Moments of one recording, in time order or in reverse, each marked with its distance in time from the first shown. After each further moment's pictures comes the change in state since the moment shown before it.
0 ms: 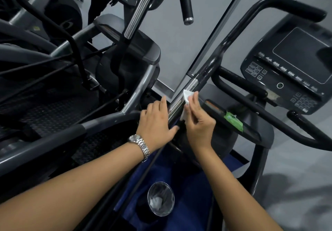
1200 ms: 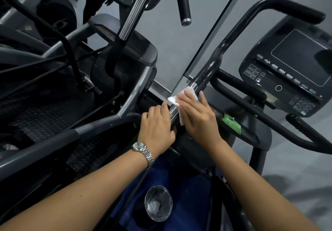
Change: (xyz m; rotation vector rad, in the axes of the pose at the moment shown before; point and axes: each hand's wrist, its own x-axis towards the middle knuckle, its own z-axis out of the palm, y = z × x) left_hand 0.011 0.008 0.010 0.061 -0.009 -0.018; right_hand 0.040 0.016 -0.013 -0.327 -0.227 -0.541
